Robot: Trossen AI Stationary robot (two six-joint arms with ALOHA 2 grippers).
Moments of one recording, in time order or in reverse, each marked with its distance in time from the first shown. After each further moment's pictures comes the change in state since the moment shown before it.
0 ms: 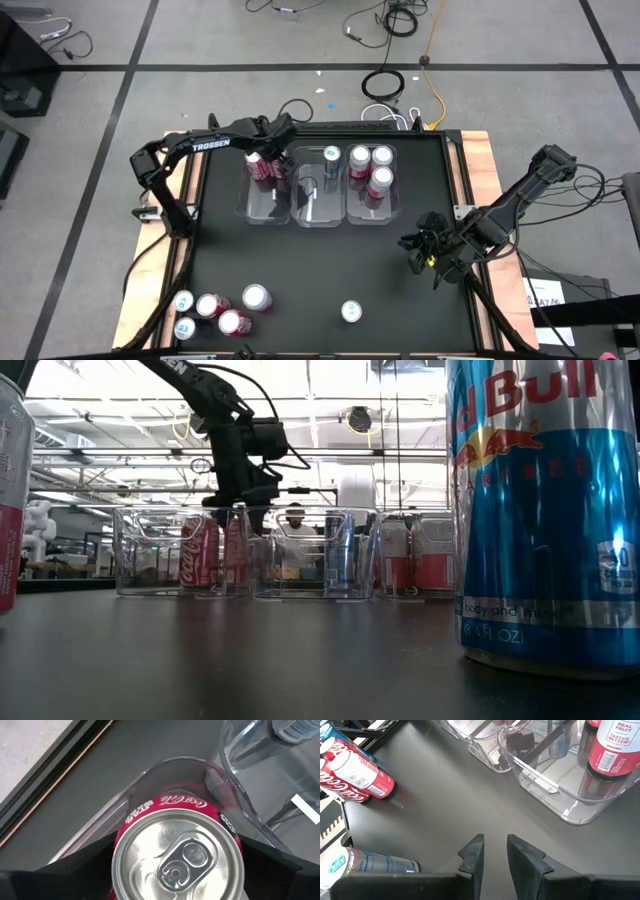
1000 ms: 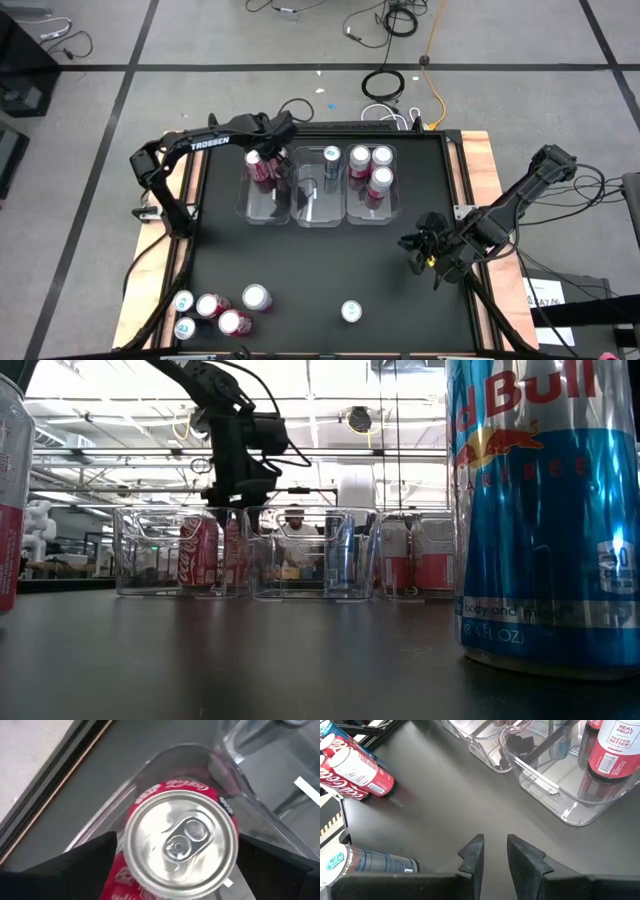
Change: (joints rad) left arm -0.002 -0.001 0.063 -0.123 -0.019 0.035; right arm 0.000 0.000 0.000 0.001 -0.001 -0.019
